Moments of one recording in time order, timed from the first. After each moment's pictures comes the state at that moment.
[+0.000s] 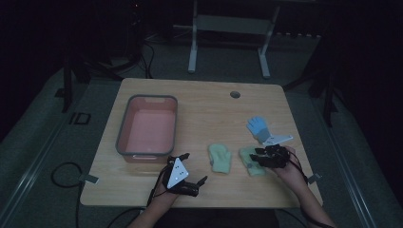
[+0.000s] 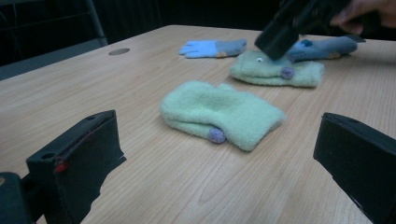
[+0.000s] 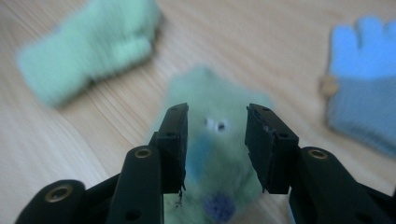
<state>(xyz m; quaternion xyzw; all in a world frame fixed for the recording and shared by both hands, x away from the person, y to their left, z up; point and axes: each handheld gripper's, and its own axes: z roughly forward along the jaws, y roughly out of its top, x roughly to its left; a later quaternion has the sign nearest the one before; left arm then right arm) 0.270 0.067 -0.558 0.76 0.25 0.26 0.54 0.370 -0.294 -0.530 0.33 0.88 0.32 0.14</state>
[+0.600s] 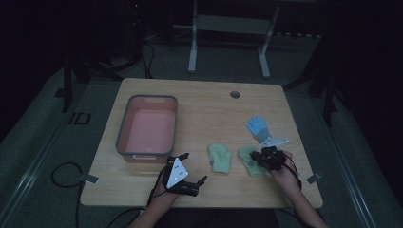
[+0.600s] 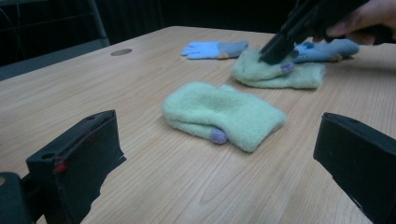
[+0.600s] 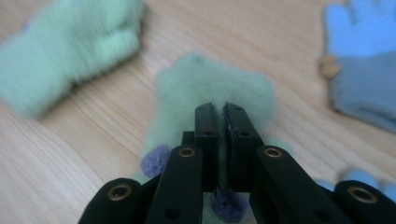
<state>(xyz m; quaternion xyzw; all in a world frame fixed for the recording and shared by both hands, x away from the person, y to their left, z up) 0.270 0.068 -0.558 0.76 0.25 0.26 0.55 0.358 -0.278 -0.524 0.39 0.85 0.32 0.17</state>
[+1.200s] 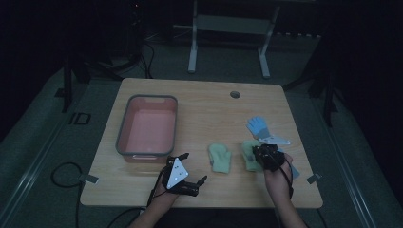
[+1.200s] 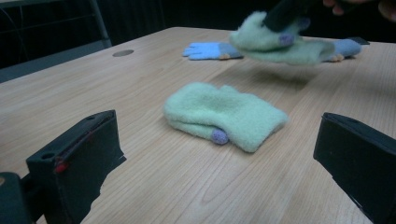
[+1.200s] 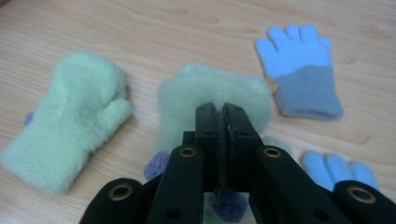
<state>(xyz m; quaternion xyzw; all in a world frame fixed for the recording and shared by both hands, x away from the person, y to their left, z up) 0.269 0.068 -0.558 0.76 0.25 0.26 0.55 0.333 -0.248 -0.495 0.50 0.77 0.31 0.25</state>
